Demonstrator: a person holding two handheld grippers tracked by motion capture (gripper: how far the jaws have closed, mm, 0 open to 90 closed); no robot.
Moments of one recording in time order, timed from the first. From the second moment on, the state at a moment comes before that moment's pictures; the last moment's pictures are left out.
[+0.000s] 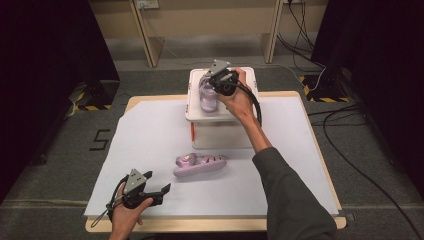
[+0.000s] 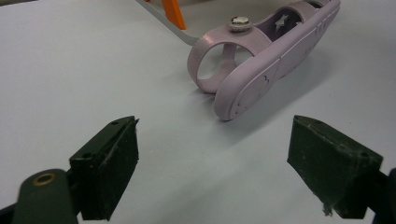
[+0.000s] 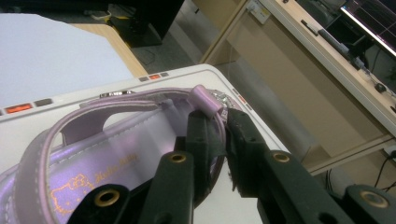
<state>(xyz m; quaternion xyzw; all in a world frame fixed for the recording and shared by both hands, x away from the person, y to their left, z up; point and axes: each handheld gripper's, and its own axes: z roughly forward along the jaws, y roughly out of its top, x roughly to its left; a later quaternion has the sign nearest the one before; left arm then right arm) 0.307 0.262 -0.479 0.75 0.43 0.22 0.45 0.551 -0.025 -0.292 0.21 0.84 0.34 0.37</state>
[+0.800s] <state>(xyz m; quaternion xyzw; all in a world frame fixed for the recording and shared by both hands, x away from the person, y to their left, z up) 0.307 0.265 -0.479 0.75 0.43 0.23 0.45 0.506 -0.037 -0.281 0.26 0.79 0.42 0.36</state>
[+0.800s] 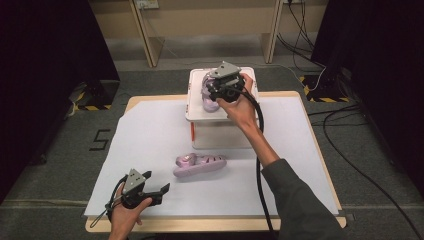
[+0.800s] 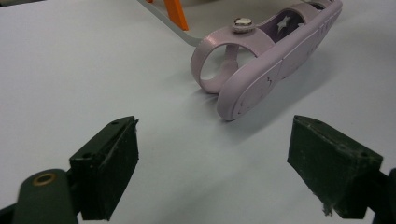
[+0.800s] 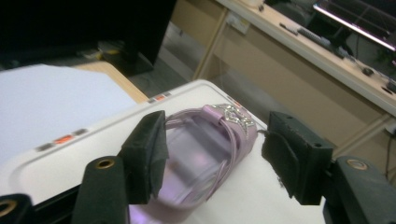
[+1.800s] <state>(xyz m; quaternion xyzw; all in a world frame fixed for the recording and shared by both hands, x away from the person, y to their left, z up) 0.307 0.264 -0.476 0.75 0.43 0.23 0.45 0.399 -0.029 -0.400 0.19 0.85 0.46 0.19</state>
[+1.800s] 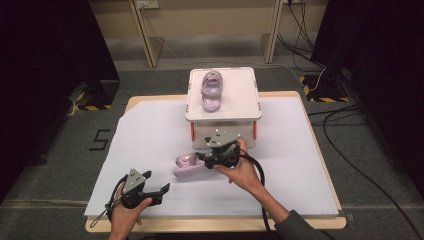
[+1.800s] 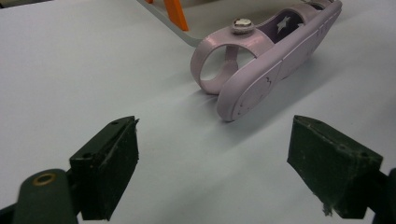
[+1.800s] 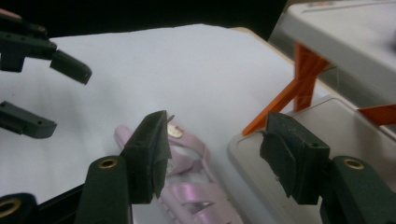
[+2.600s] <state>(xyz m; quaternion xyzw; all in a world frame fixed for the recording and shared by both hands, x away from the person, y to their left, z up) 0.305 0.271 -0.476 0.75 0.43 0.23 0.45 0.383 0.010 -0.439 0.14 0.88 0.43 0.14</state>
